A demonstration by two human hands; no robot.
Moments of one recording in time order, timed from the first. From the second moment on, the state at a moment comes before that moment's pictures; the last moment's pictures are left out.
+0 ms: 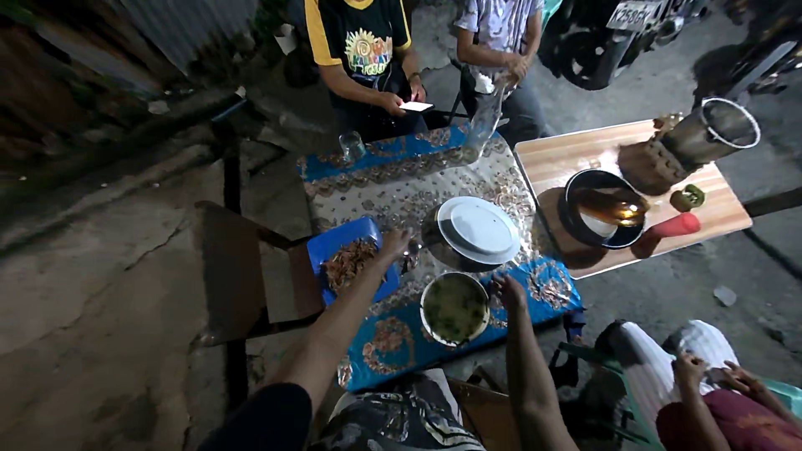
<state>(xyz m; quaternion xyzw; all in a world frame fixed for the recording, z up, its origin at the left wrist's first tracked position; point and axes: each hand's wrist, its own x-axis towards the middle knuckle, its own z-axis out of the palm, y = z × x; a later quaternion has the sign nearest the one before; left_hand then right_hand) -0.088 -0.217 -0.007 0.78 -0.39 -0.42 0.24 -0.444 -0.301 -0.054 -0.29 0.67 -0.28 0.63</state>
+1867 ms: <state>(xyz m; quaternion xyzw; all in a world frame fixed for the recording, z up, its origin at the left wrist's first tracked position) -0.053 -0.037 0.020 0.74 -0.15 -0.40 0.52 -0.212 -0.276 -0.081 -0.67 0.50 0.11 0.54</state>
